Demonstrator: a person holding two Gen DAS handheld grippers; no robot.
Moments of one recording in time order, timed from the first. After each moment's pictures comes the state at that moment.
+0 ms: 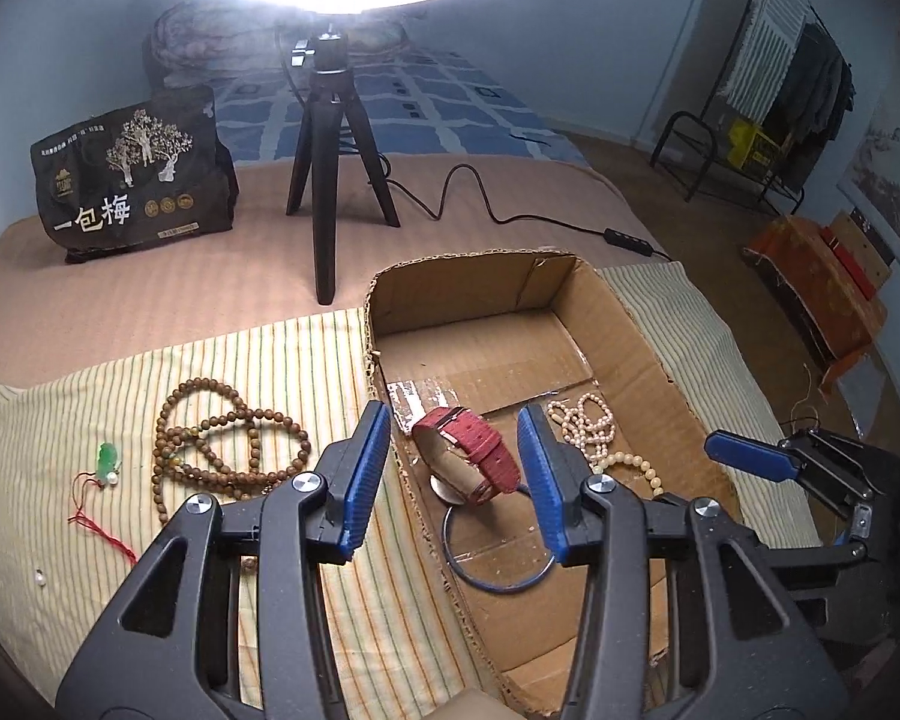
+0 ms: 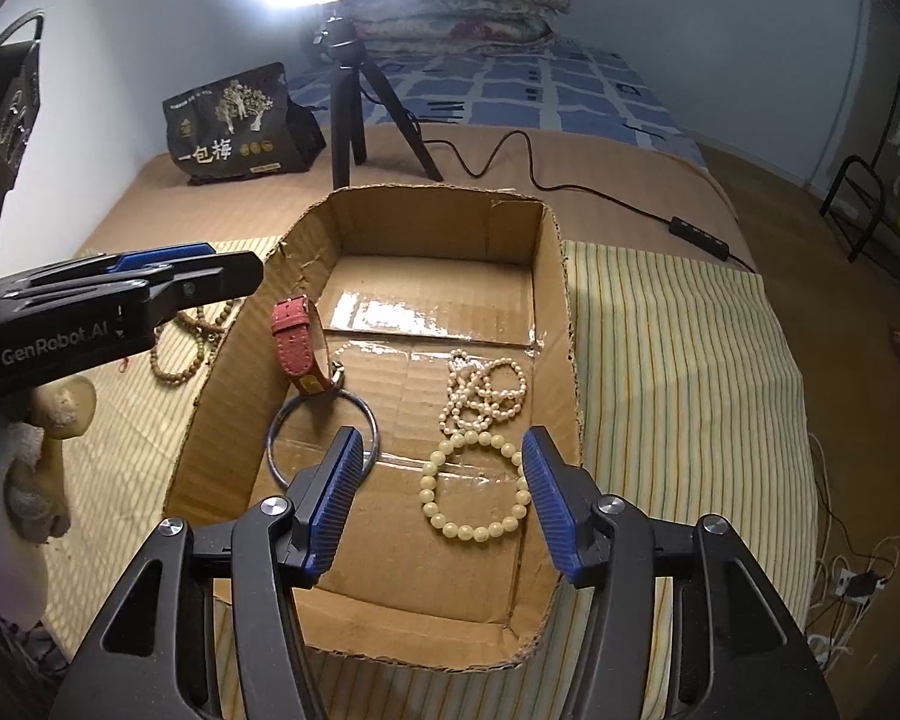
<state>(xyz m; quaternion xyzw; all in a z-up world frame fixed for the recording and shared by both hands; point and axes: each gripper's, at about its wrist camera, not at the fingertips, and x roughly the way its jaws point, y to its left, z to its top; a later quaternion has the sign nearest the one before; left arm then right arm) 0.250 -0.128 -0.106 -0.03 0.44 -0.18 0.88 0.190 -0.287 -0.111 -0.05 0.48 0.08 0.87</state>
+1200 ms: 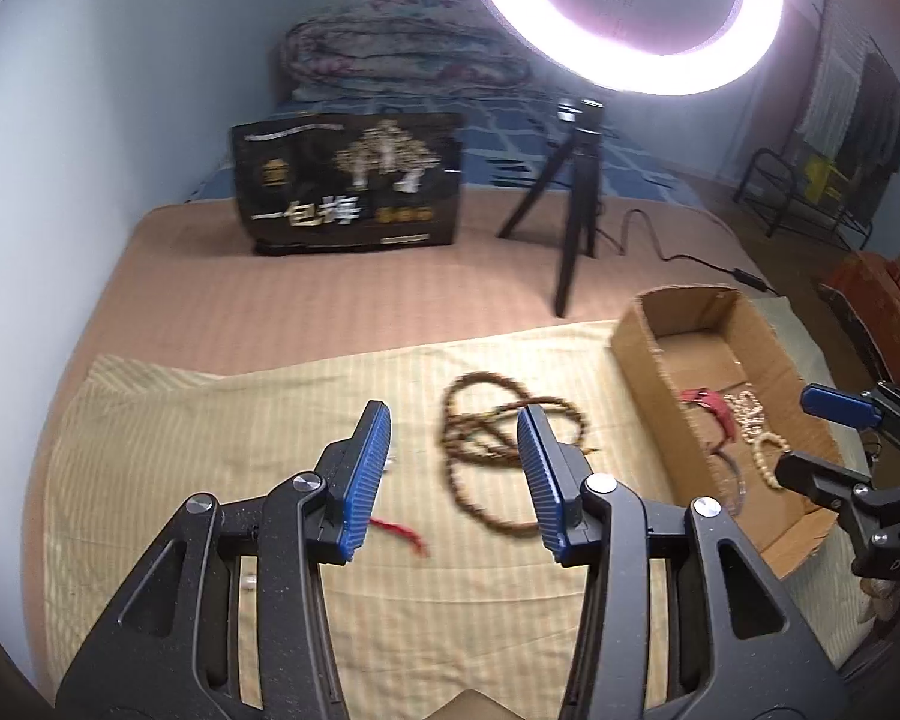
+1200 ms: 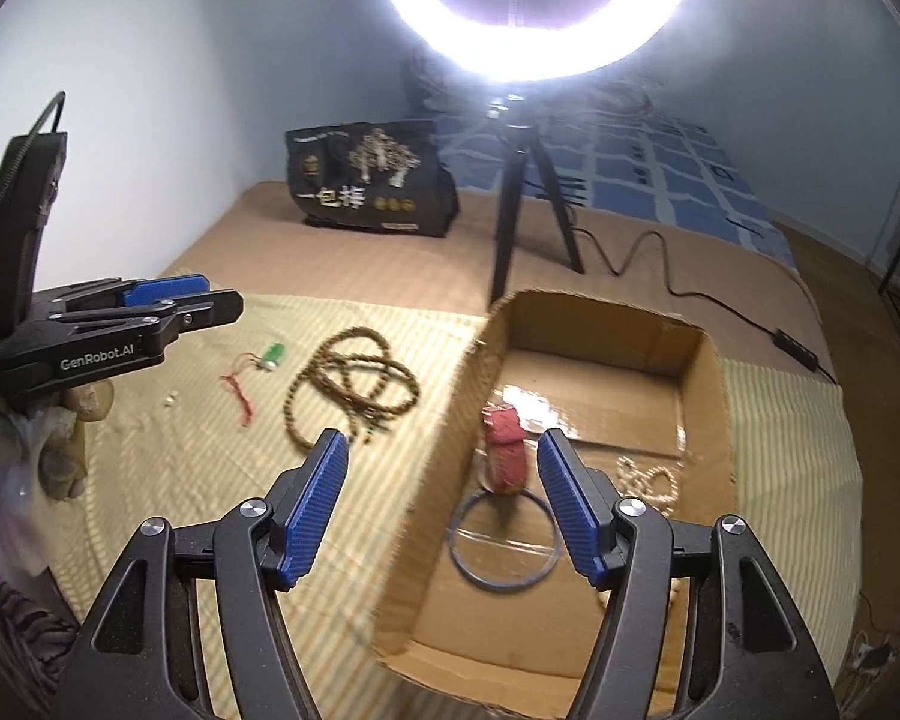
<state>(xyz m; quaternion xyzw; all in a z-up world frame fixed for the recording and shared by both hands) 0.232 0.043 -0.088 -0.03 0.42 -0.07 0.90 0.190 -0.190 -0.081 -0.07 0.43 0.18 0.88</state>
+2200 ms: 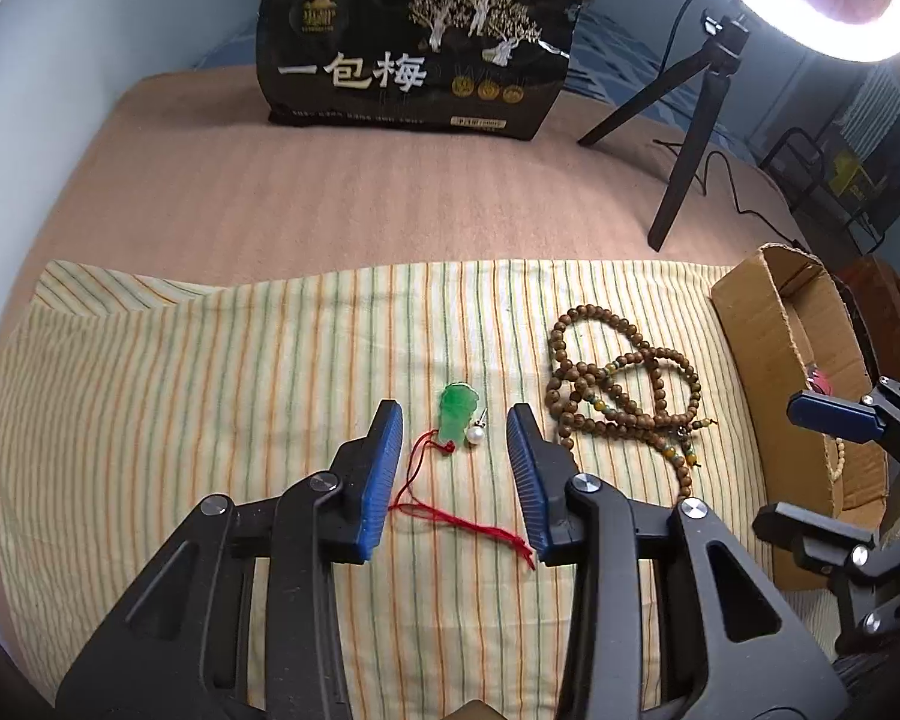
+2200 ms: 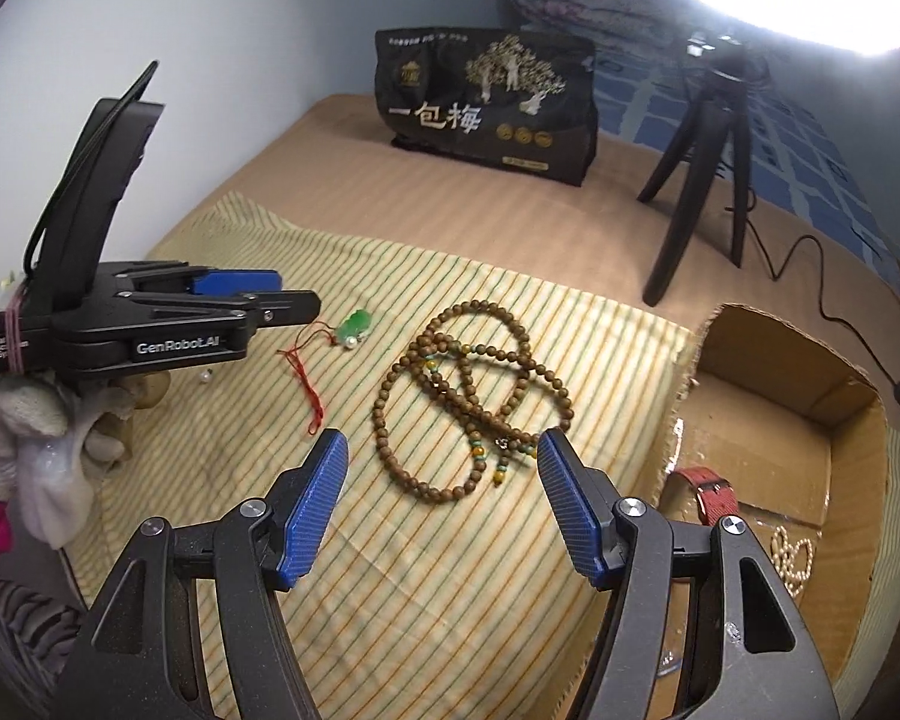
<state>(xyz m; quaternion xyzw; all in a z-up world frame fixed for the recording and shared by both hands) 0.289 0.092 -0.171 -0.07 0.53 -0.08 0.84 0.242 -0.092 -0.136 -0.12 0.51 0.25 0.82</state>
